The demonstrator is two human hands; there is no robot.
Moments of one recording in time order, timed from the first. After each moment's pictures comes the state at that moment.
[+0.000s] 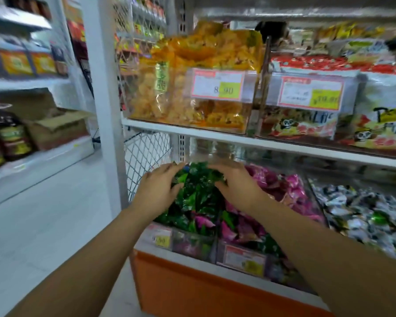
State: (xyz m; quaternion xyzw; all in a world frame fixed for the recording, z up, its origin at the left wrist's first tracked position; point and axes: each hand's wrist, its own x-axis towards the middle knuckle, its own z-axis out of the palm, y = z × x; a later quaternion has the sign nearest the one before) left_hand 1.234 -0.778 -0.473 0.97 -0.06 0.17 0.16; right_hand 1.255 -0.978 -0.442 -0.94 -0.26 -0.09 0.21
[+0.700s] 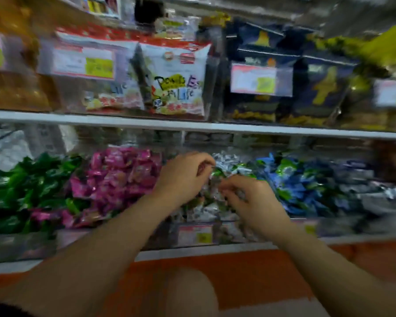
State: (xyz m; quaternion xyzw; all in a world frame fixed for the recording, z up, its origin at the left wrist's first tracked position) left_hand 1.193 -1.105 -0.438 0.88 -0.33 0.14 0.30; right_hand 1.106 -1.259 -0.449 -0.95 -0.09 -0.20 0.23
